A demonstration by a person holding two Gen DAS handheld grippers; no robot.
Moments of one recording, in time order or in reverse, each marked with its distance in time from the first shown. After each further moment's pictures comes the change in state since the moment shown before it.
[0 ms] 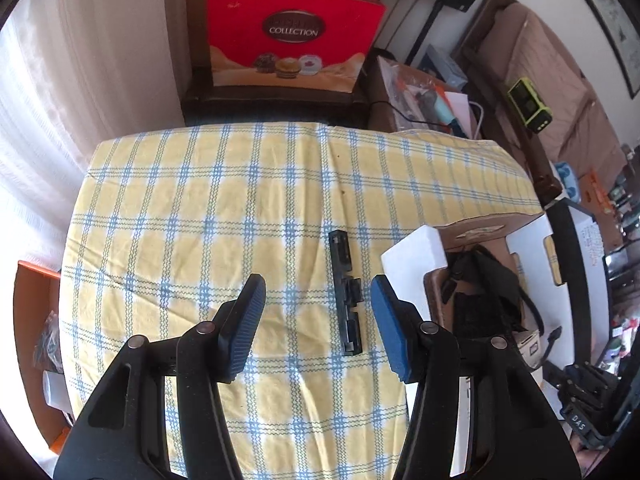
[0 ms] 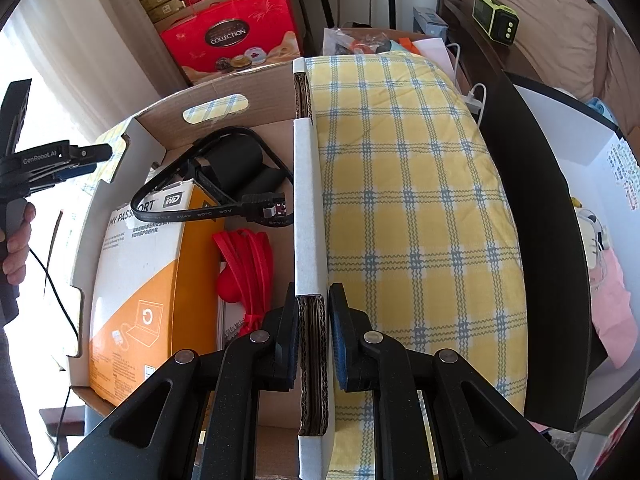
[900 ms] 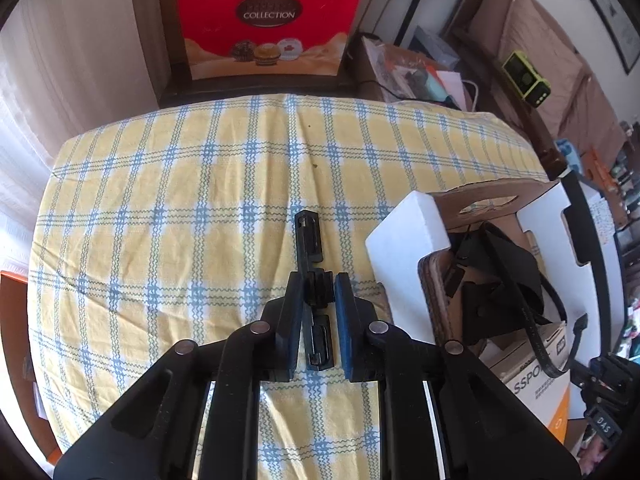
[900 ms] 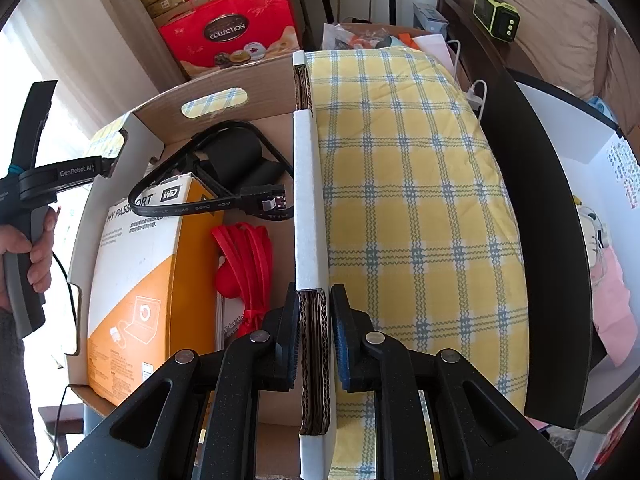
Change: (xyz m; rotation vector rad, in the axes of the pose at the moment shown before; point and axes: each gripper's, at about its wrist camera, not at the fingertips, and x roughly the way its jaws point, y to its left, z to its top) left arm 0.032 -0.023 -0.013 0.066 0.013 0.018; right arm 0.002 0.000 -0.002 0.000 0.016 -0.004
